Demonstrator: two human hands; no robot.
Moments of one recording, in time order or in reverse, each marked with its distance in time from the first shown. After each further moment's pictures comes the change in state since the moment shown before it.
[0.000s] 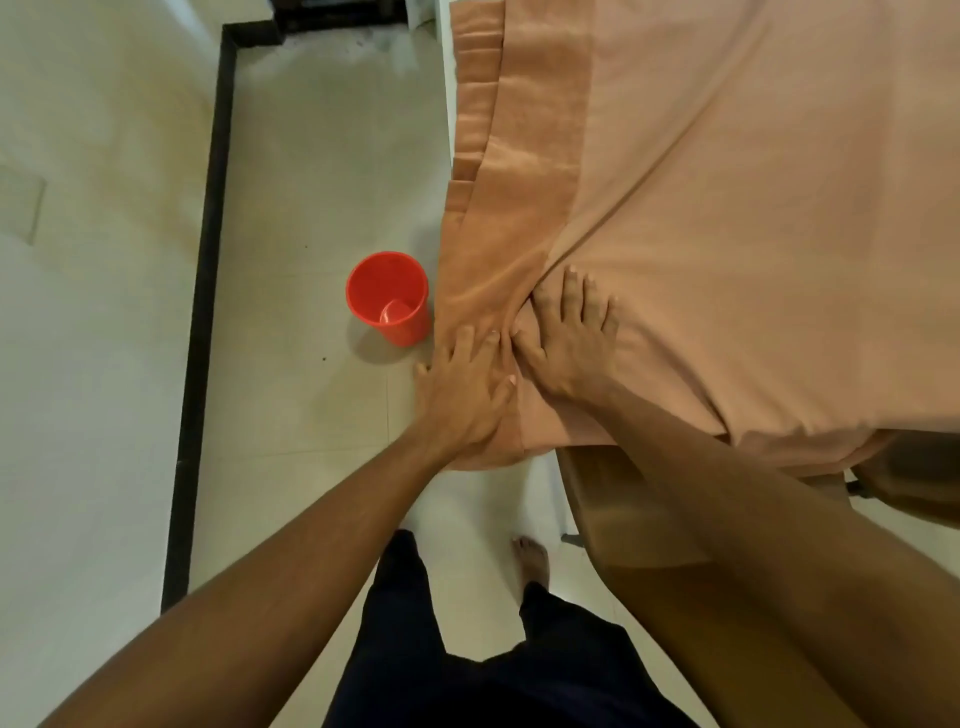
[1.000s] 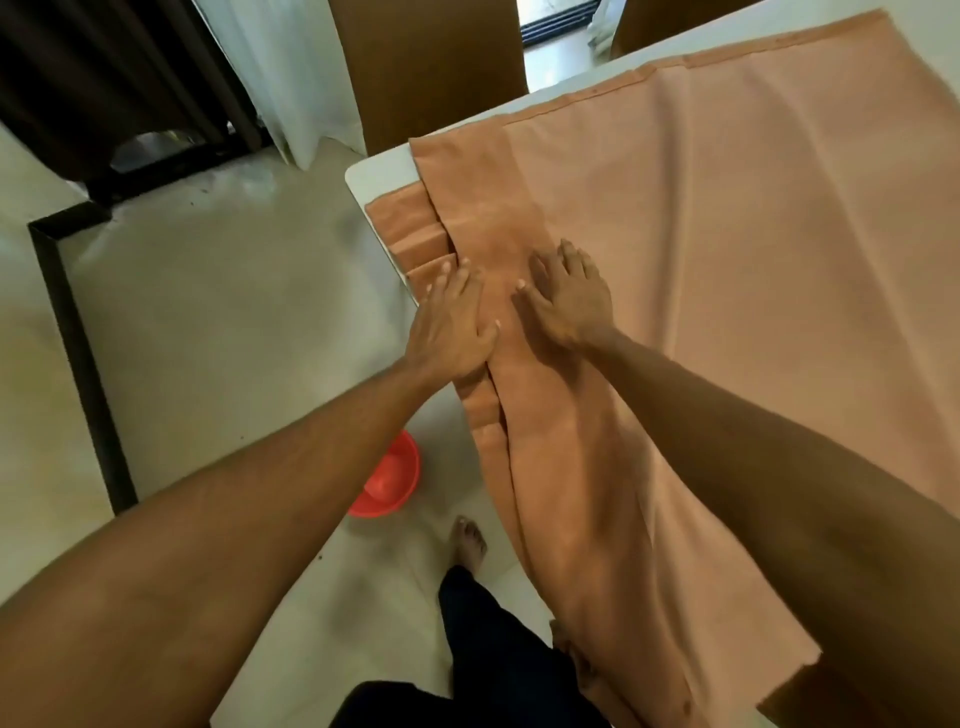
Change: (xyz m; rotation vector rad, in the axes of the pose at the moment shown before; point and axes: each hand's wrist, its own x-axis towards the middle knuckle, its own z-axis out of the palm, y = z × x) left_hand 0.405 -0.068 -0.131 -0.042 -0.080 0.481; right_hand 0.329 -0.004 -0.066 0.168 0.107 0.413
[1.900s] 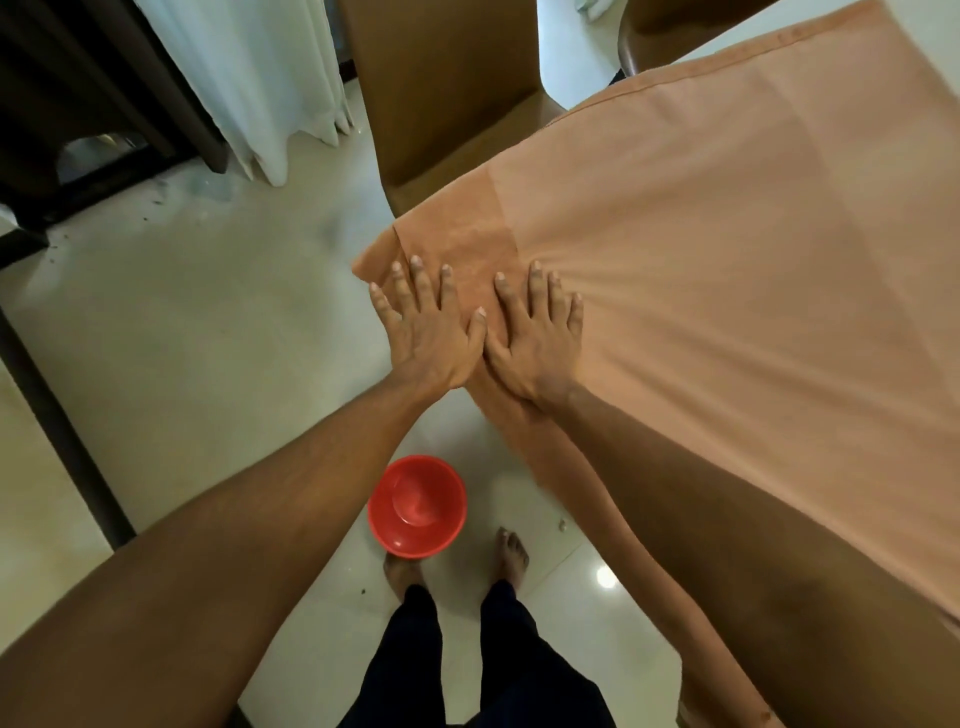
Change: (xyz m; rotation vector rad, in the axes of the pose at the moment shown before) left_hand 0.084 -0.132 -0.058 0.266 -0.097 -0.148; right_hand 0.061 -0.155 0.064 -0.075 0.092 0.136
